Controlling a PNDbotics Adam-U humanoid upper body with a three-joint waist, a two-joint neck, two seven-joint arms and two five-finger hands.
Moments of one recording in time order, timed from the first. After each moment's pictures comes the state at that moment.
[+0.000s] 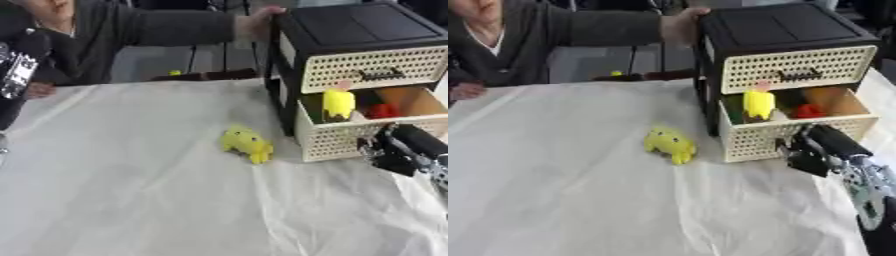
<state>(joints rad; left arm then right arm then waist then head) -0.15 0.55 0.18 -1.97 0.07 -0.10 -0.17 -0.64 -0.30 0.06 -1.02 1.10 -0.40 0.19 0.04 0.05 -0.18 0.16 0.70</state>
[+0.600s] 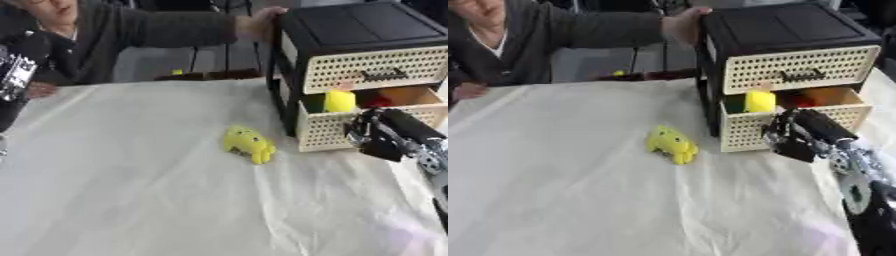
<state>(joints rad) -0.15 0.55 0.18 -1.97 0.07 -0.10 -0.18 -0.71 -0.29 0.05 -1.01 1.09 -0.38 0.20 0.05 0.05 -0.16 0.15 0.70</state>
